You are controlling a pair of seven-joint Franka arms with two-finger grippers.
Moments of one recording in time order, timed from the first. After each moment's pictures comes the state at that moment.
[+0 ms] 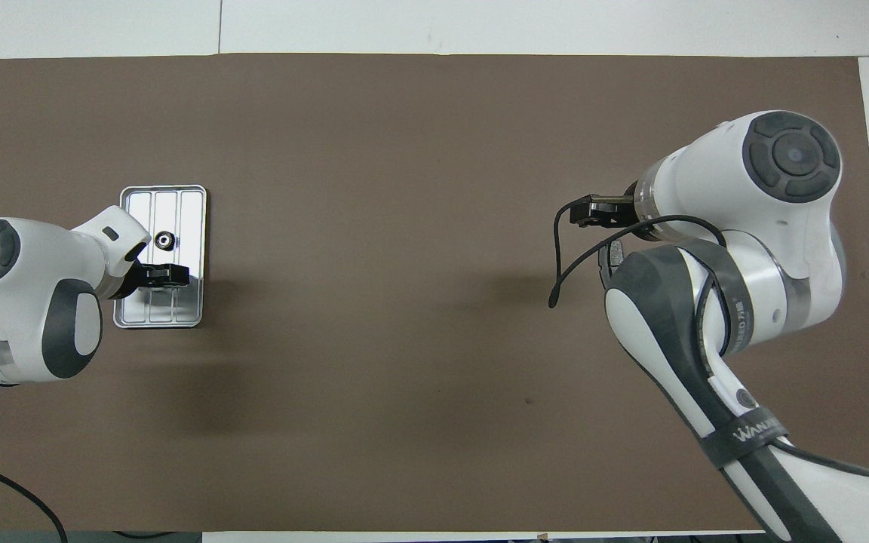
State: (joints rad) left arm 0.00 0.16 0.01 -2.25 0.02 2.45 0.02; right arm 0.23 0.16 0.02 -1.86 0.00 2.11 0.38
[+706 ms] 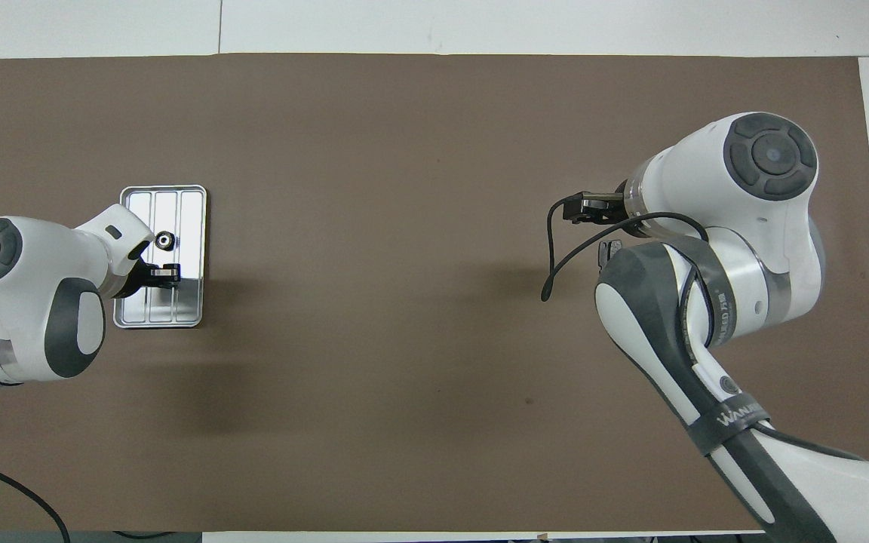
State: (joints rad) left arm -0.01 0.16 0.00 -2.21 -0.04 2.38 0.01; right arm 0.23 0.18 0.02 -1.86 0.00 2.13 0.38
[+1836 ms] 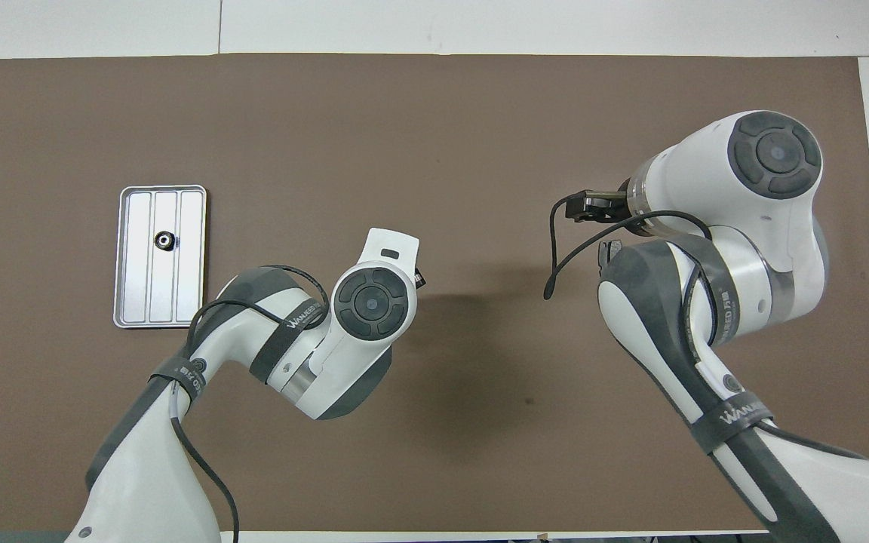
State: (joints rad) left arm -0.66 0.28 -0.01 -2.02 0.15 2.34 -1.25; right arm 0.23 0.18 0.02 -1.86 0.00 2.13 0.38
